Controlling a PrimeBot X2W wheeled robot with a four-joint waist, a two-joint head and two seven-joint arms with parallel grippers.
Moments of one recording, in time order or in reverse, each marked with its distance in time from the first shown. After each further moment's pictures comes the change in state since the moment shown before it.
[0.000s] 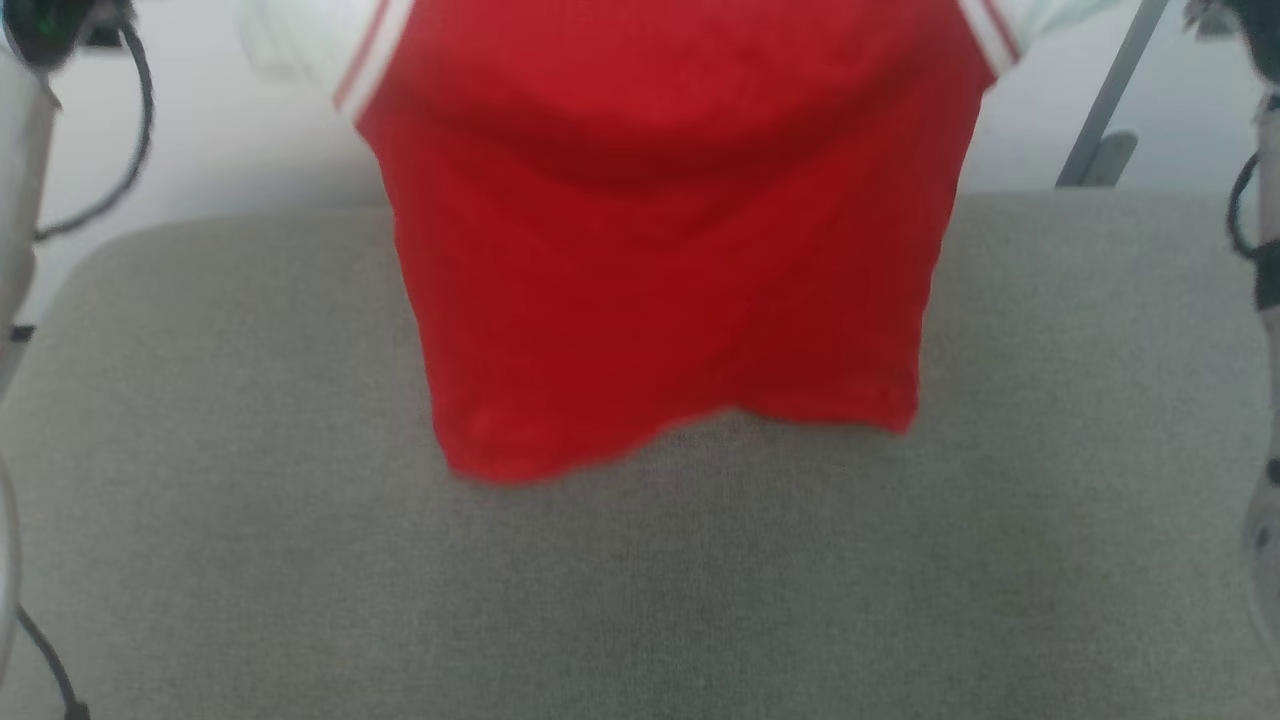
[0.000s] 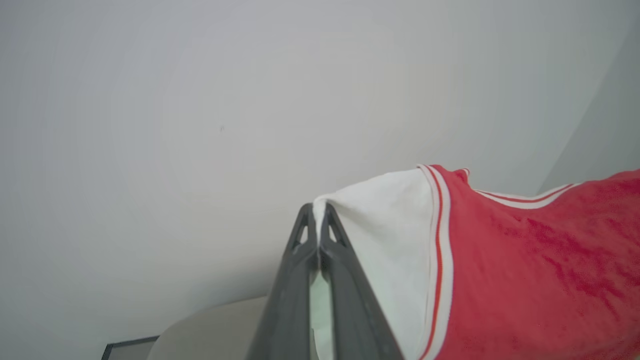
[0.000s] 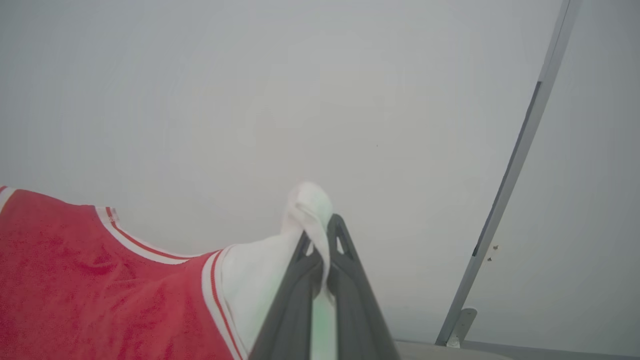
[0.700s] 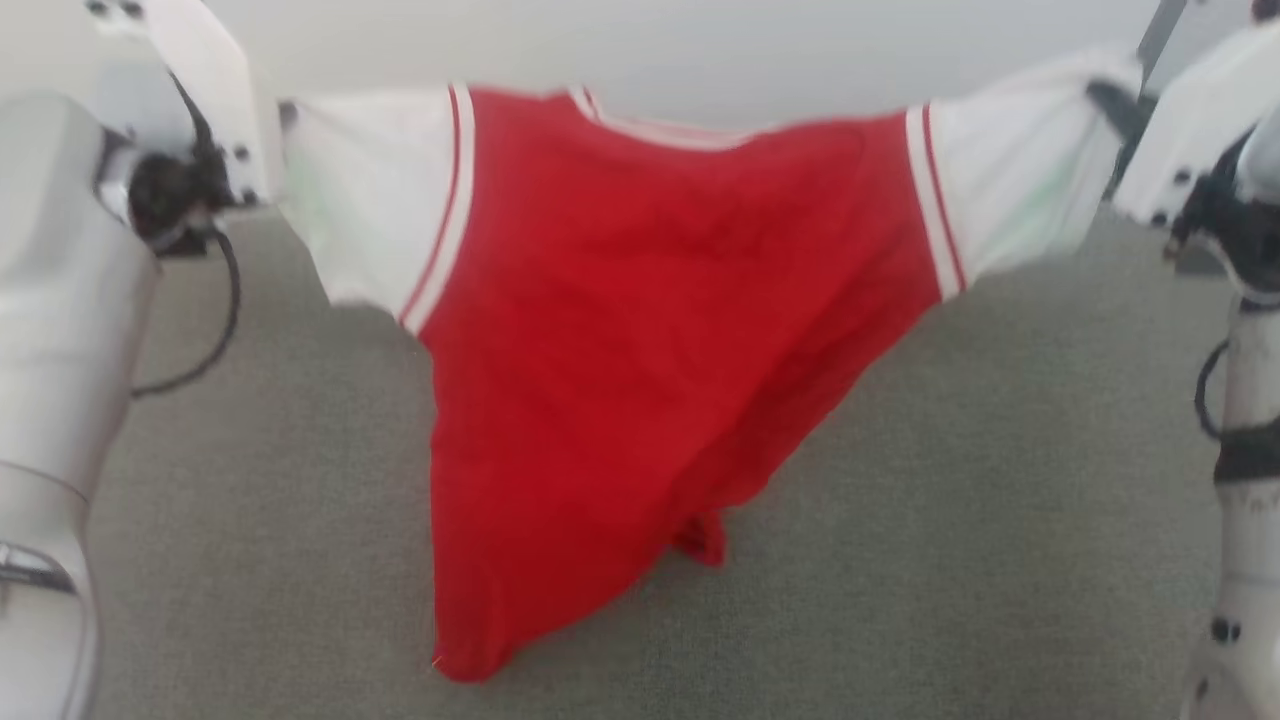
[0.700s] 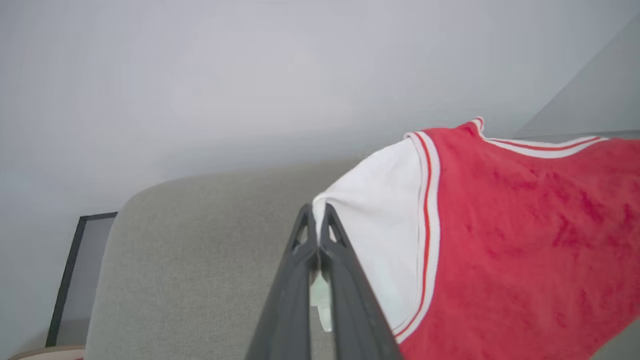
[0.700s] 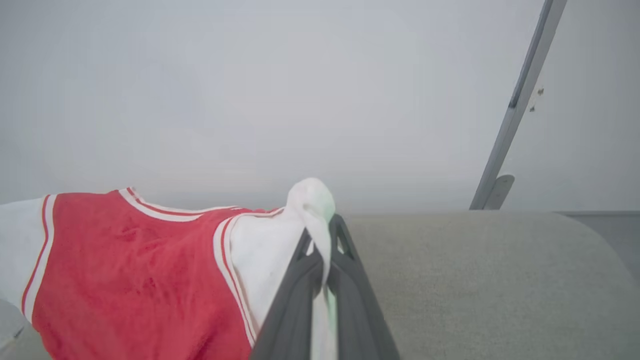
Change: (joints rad) left arm 0.235 -0.030 0.007 0.016 -0.033 0.001 0.194; right arm 0.383 0.040 -0.161 -0.282 0.070 0.000 0.309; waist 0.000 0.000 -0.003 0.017
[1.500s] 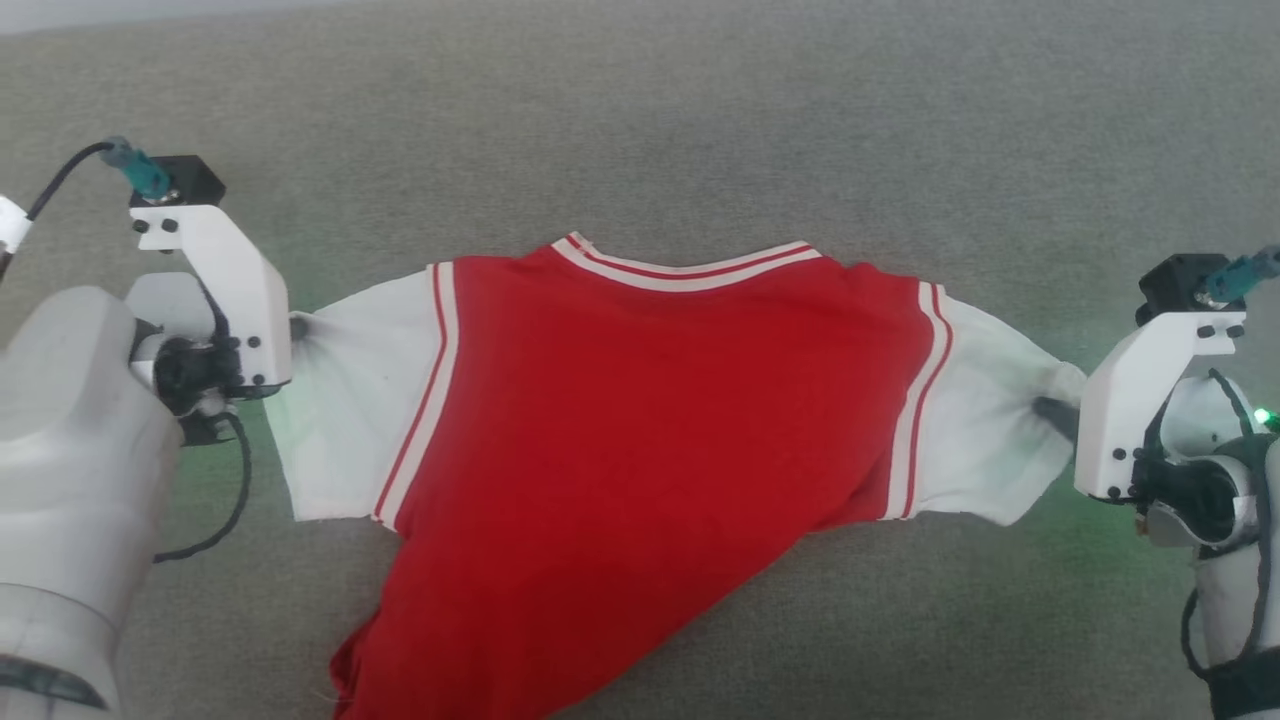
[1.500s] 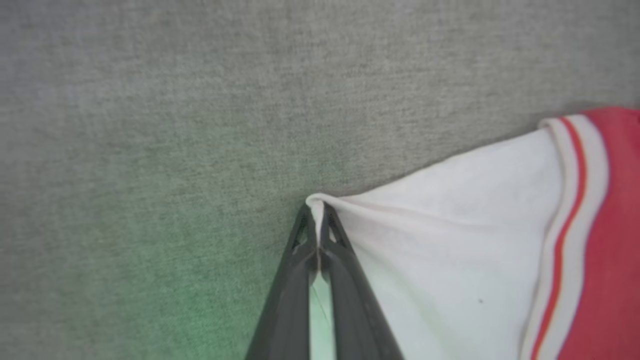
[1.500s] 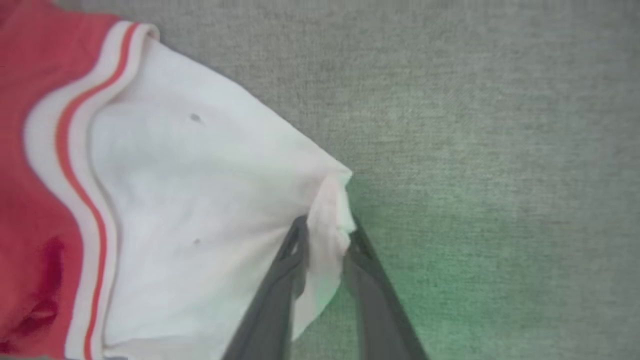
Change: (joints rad) left arm 0.230 0.022 0.049 0.039 -0.006 0.005 0.084; right arm 0.390 -0.082 0.124 -0.079 0.065 0.000 0.141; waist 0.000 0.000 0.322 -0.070
